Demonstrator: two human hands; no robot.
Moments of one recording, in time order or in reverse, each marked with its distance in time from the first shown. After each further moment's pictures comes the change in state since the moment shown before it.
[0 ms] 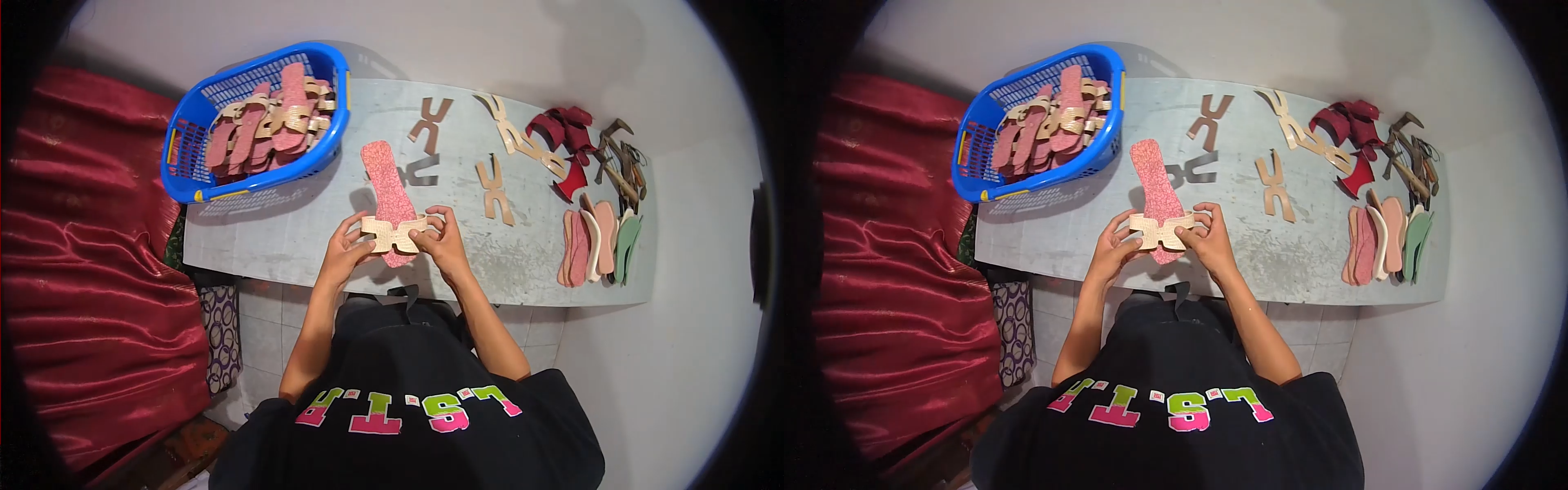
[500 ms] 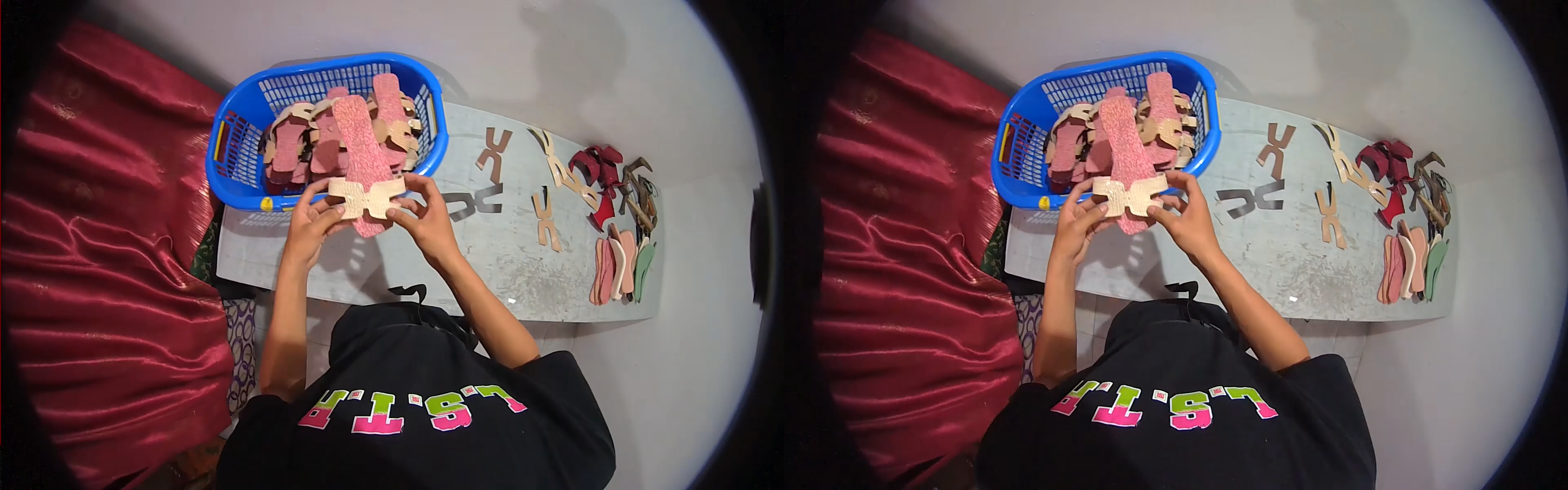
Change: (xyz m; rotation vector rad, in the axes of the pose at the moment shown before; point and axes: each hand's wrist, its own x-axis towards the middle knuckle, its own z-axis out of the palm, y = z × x) left_hand -0.003 0.168 -0.200 -0.005 0.031 0.234; right_hand 0.084 -0.012 0.247 -0.080 -0.144 -0.245
